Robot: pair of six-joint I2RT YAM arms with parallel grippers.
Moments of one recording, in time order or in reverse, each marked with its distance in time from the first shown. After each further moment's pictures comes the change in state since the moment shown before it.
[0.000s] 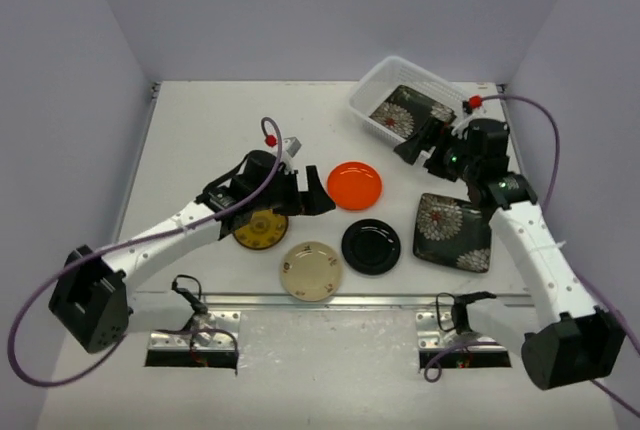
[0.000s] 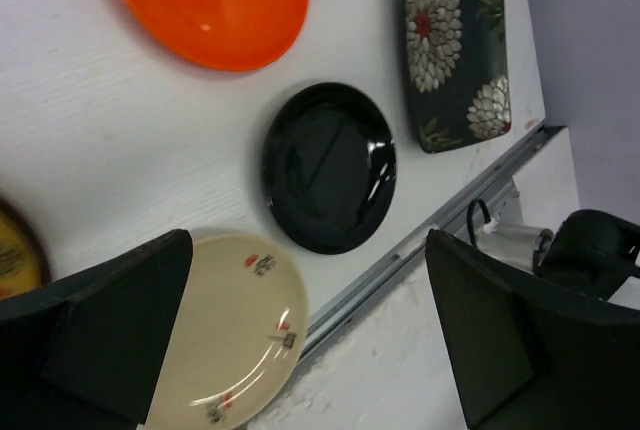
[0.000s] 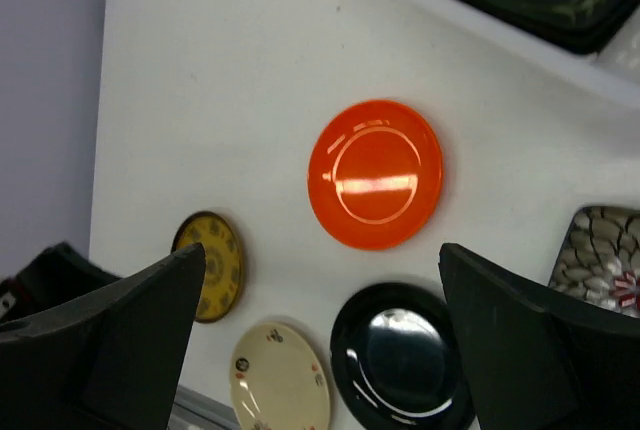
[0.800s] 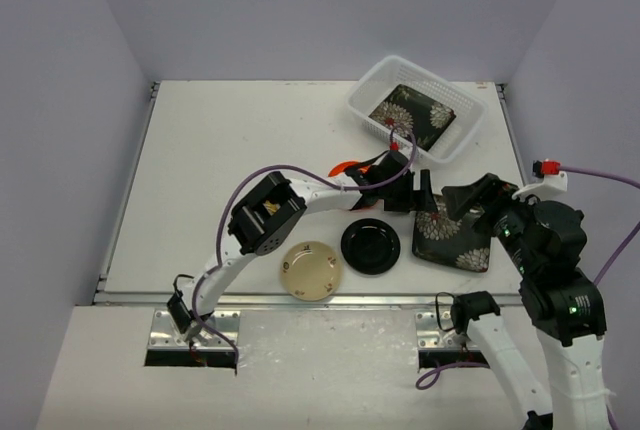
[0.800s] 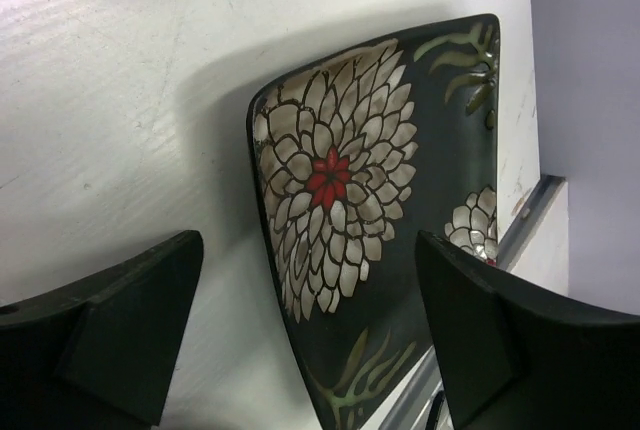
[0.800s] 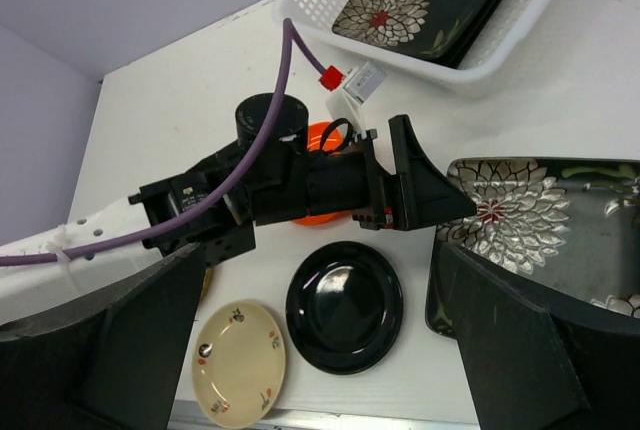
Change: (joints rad) left arm -0.340 1.241 1.001 0.183 -0.011 -0.204; right arm -0.008 -0.675 -0.048 -0.420 0.246 -0.067
